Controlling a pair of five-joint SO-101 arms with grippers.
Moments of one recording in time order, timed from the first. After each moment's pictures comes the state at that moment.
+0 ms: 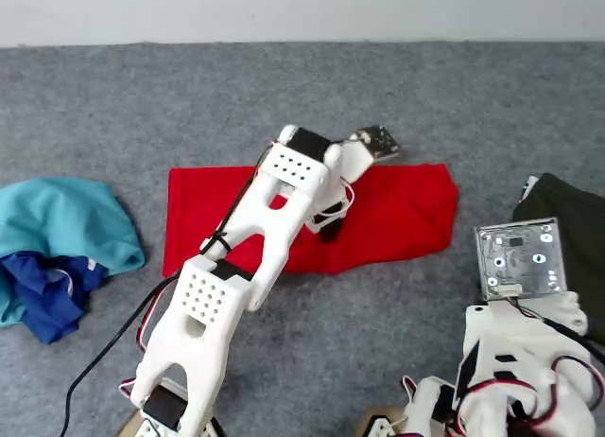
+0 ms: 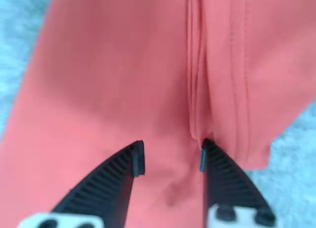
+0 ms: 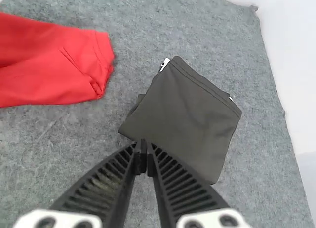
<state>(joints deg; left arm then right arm) 25.7 51.3 -48.1 96.0 -24.2 23.6 -73.2 17.6 100.5 32.2</state>
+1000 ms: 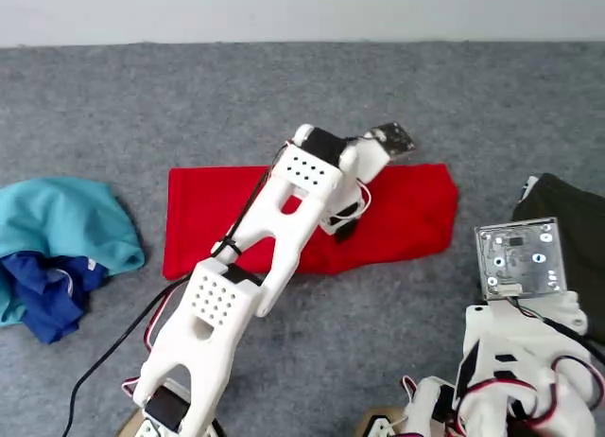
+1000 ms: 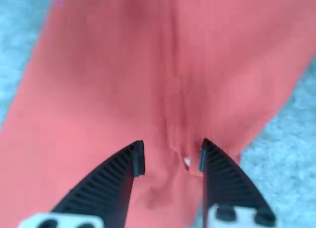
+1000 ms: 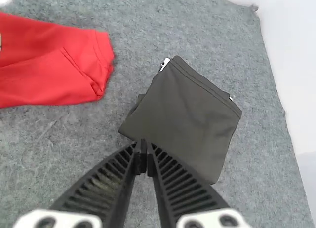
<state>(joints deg) 28.4 53.3 -54.3 98.9 -17.3 23.6 -73.2 17.6 100.5 32.2</state>
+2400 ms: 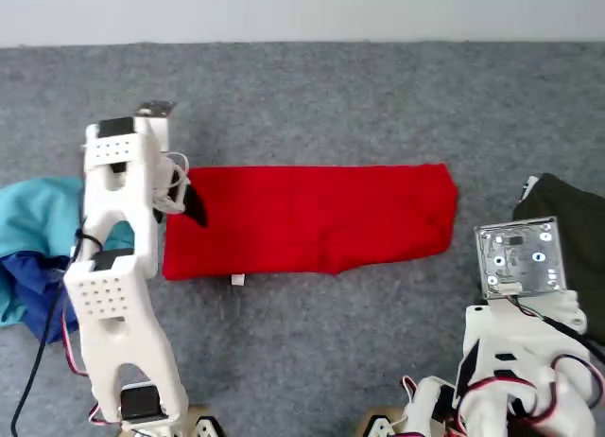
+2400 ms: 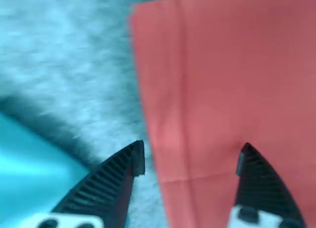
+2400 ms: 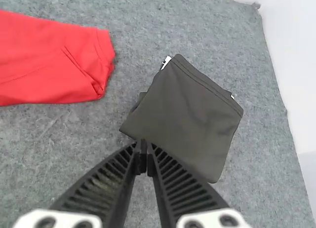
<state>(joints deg) -11.5 42.2 -24.9 90.6 -8.0 23.6 -73.2 18.1 100.5 32.2</state>
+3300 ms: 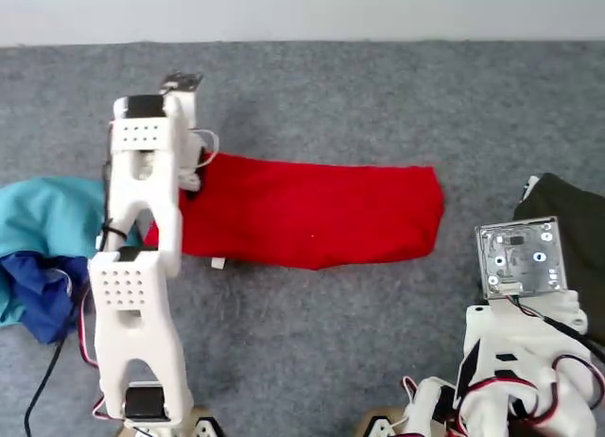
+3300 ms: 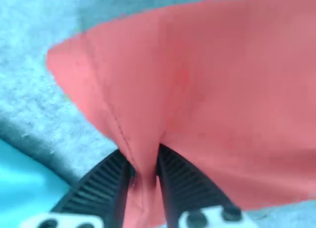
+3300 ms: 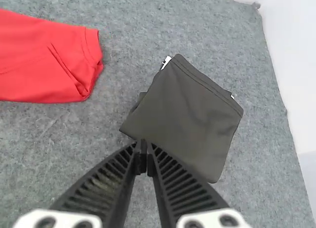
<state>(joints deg) -2.9 44.5 -42.9 99.3 -1.9 23.6 -73.2 18.1 100.5 32.2</state>
